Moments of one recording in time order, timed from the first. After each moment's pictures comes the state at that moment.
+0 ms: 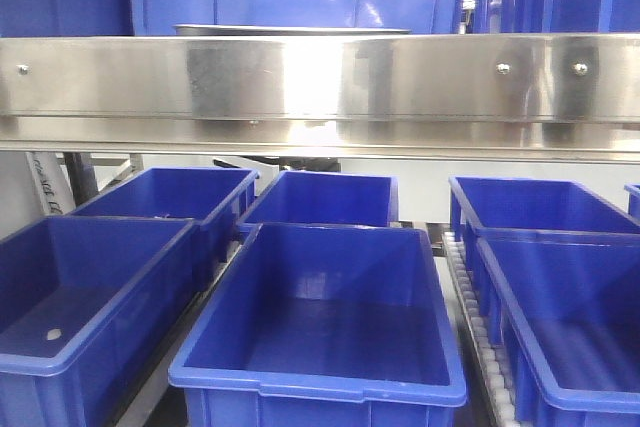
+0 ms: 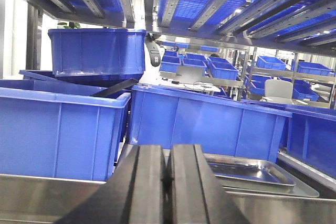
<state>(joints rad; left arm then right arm) -0.34 0.00 -0.61 0.26 0.50 -0.32 0.10 0.00 -0.65 0.14 0.50 -0.27</state>
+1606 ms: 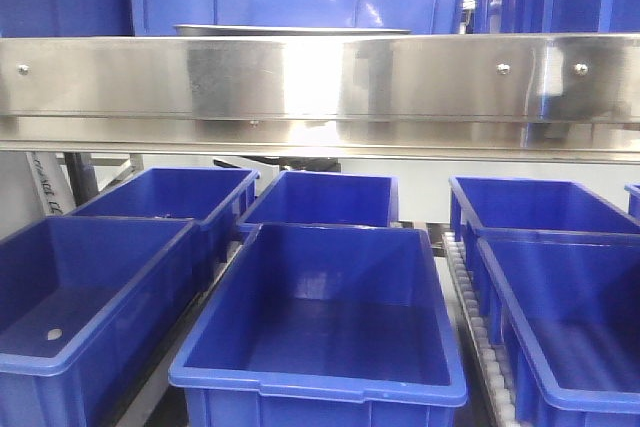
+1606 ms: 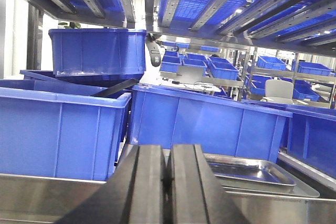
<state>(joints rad) -0.34 0.00 -0.61 0.26 0.50 -0.32 -0.16 0.00 0.00 0.12 0.07 -0.08</state>
